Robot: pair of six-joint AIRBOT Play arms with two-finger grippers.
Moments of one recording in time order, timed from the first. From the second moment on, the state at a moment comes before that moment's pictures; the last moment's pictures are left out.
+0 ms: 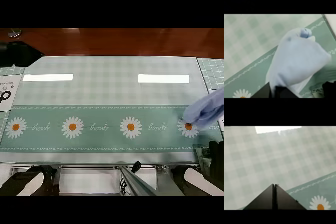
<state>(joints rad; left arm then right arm) 0.04 -0.99 1.37 1.00 -1.16 -1.27 -0.54 -1.16 1.83 -1.37 1.84 1.81</state>
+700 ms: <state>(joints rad) 0.13 -1.18 1.37 1.04 -0.78 -1.20 -0.68 -1.00 1.50 -1.92 1.84 1.75</state>
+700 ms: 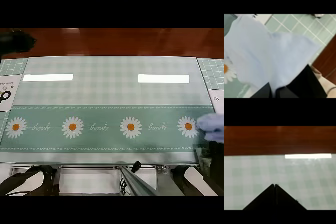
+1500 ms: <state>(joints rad) 0.22 -1.30 1.37 1.04 -0.65 -1.12 -1.38 -0.73 1.04 -2.16 1.85 1.54</state>
